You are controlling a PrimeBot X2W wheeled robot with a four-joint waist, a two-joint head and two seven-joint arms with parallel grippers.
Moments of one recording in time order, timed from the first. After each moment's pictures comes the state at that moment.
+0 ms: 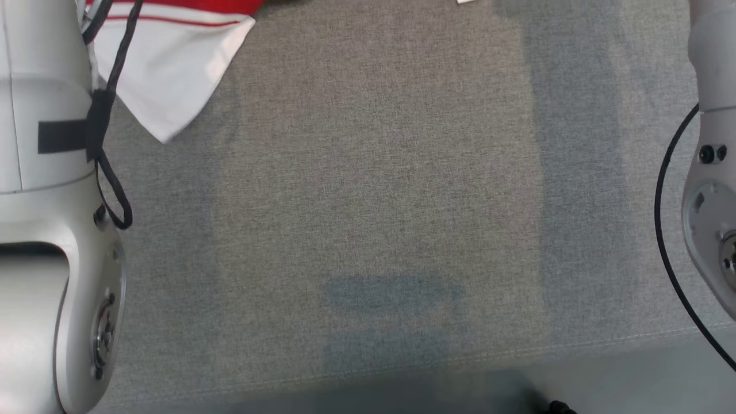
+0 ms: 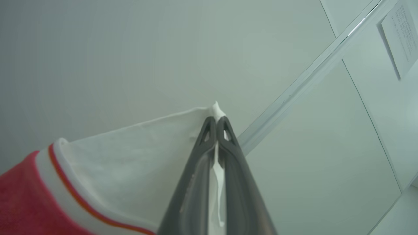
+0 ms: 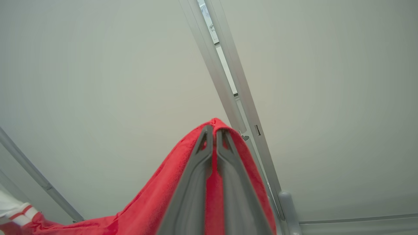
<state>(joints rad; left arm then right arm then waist) -1.46 0.07 -0.10 0.53 -1.02 0.05 -0.22 -1.57 -0.05 -0.04 0.80 0.45 0.13 -0.01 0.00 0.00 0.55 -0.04</state>
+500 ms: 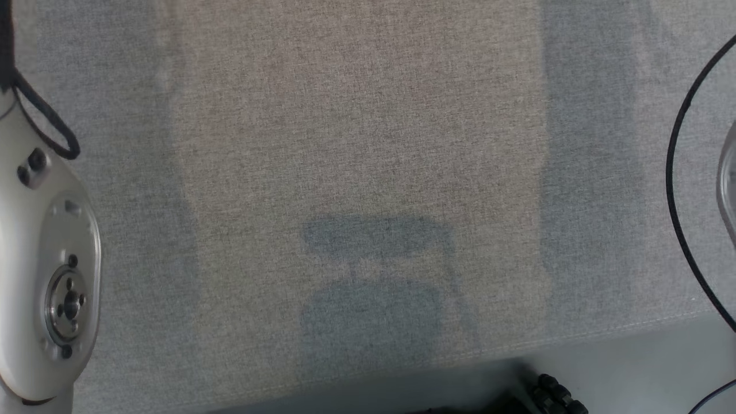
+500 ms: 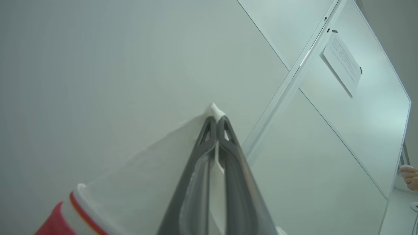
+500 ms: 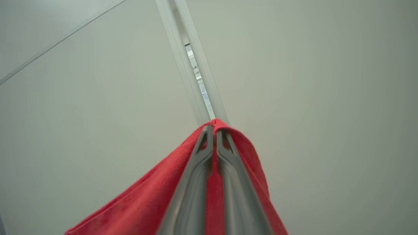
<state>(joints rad) -1.65 0.05 0.03 0.45 -0.79 -0.08 -0.26 -1.76 -0.05 -0.09 0.71 0.41 0.13 -0.26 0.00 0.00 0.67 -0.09</state>
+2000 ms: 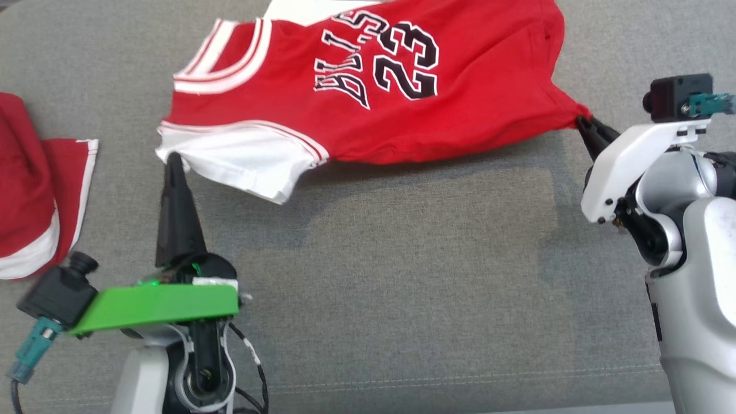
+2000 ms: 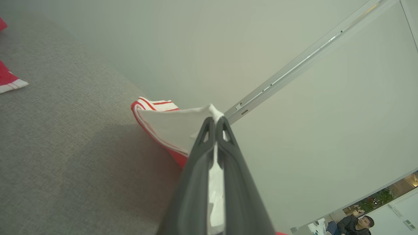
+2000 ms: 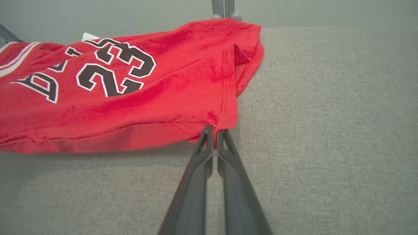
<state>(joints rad) -0.17 0.05 -0.19 -0.21 -0.95 0.12 -0.20 -0.53 -0.16 -0.03 0.15 0.27 0.13 0.56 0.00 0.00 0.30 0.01</state>
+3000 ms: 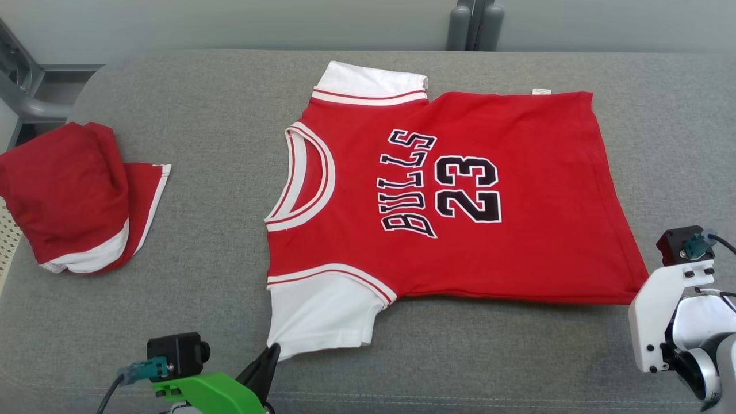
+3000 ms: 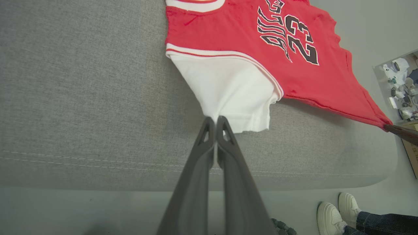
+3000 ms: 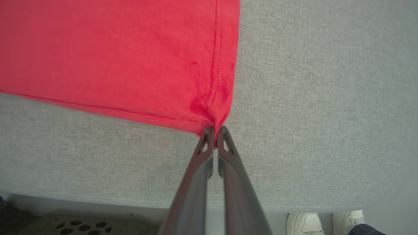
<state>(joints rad) 0.08 0.35 -0.45 -0.23 -0.86 0.28 0.32 -0.09 -0.22 -0.10 -0.07 0.05 0.13 0.94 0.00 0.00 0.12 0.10</state>
